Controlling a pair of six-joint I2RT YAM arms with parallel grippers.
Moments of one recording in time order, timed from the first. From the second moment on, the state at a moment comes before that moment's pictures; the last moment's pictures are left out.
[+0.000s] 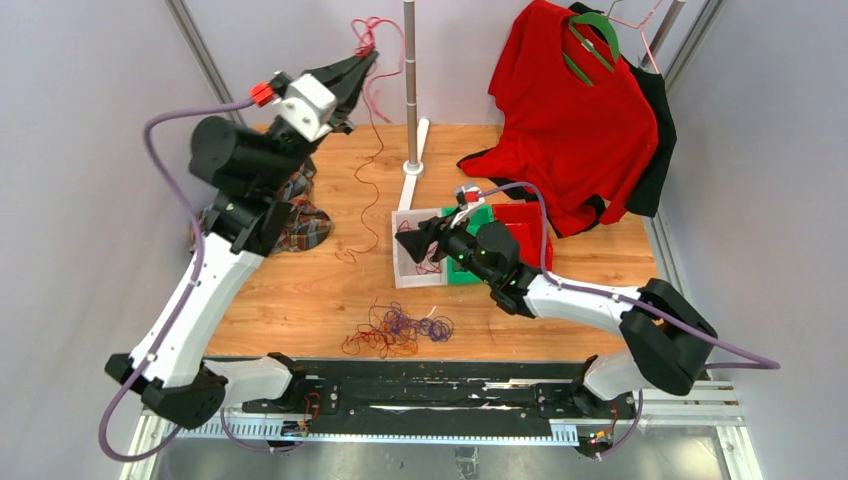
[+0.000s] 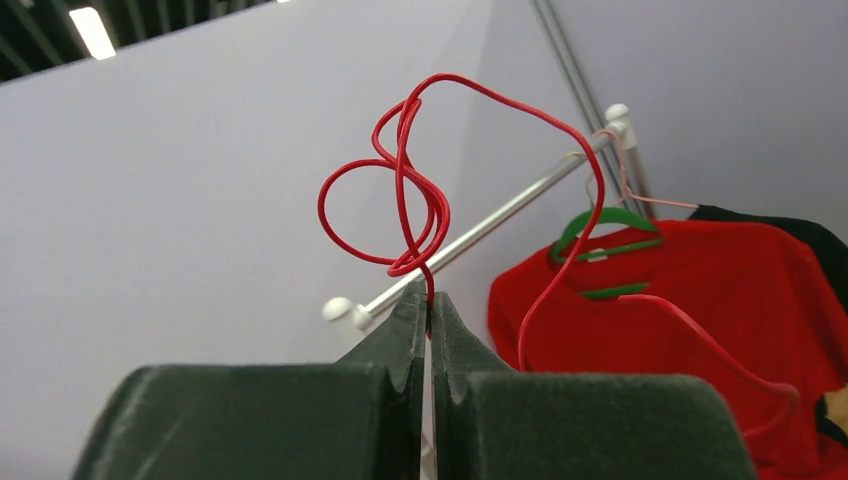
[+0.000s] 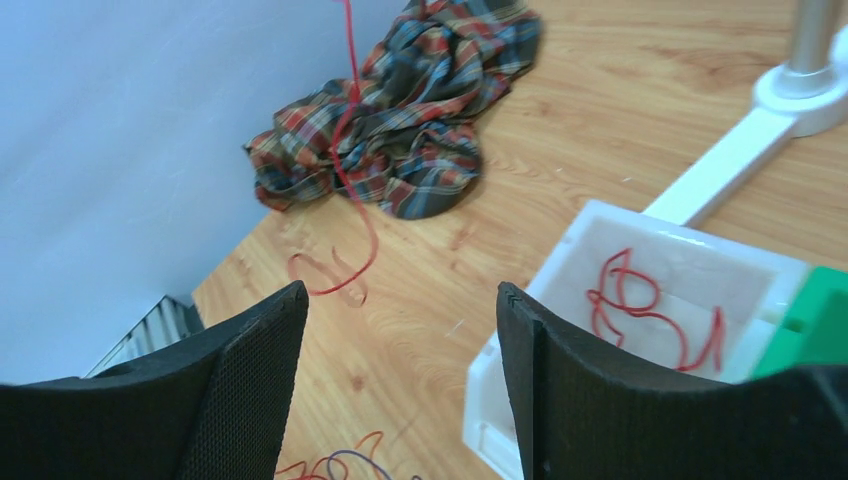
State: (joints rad) left arm -0.52 1.19 1.59 0.23 0.32 0.40; right arm 0.89 1.45 0.73 0.72 0.00 0.47
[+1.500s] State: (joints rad) left arm -0.59 1.34 1.75 0.25 0.26 0.44; right arm 0.69 1.42 0.64 0.54 0.04 0.46
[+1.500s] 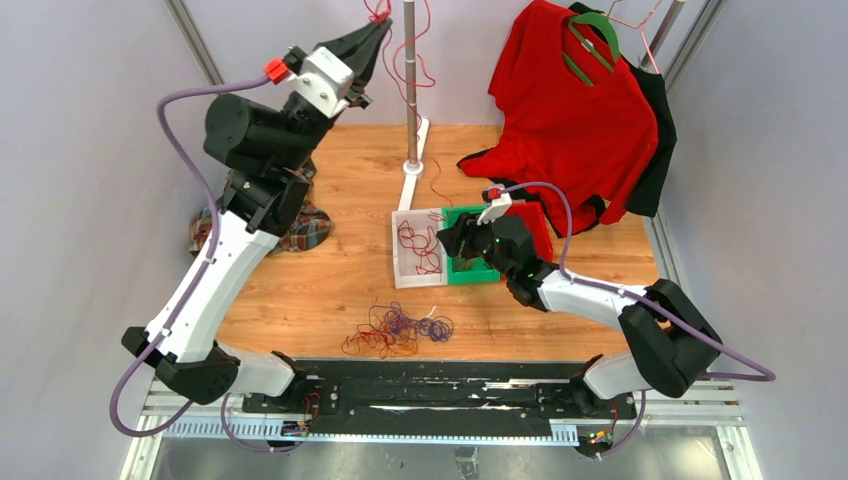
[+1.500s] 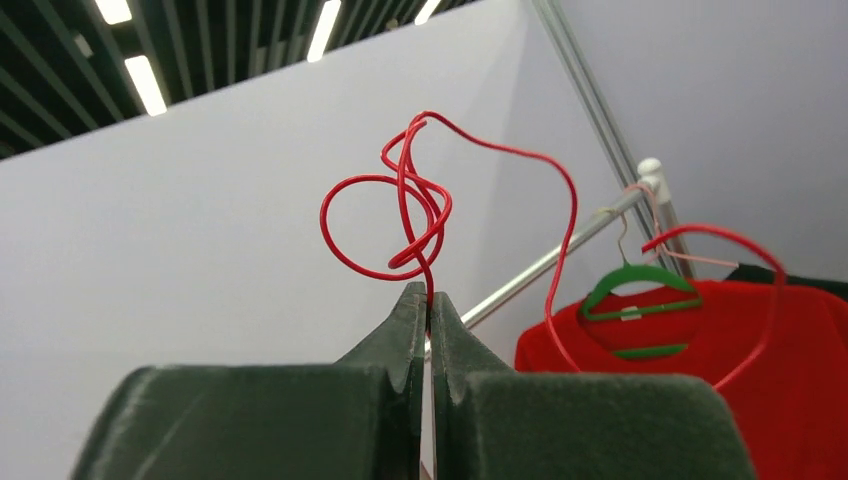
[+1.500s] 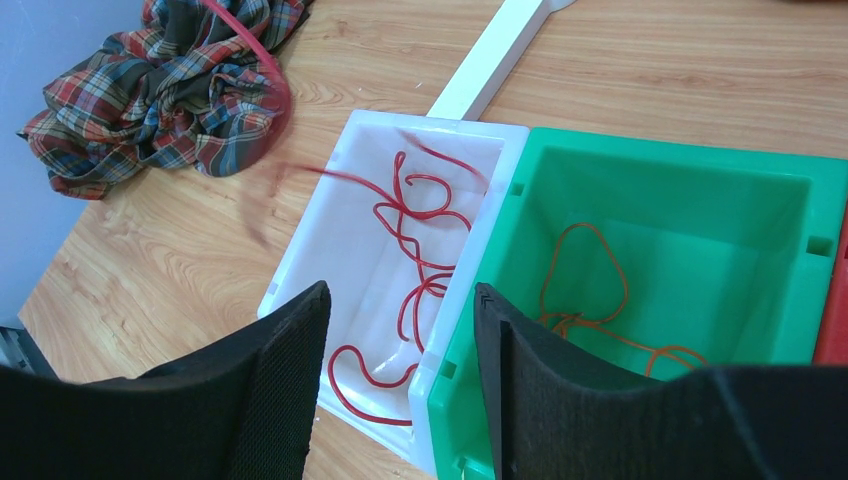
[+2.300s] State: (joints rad) left arm -0.59 1.32 1.60 0.26 0.22 0.44; right arm 0.69 1.40 0.62 0.53 0.03 0.46
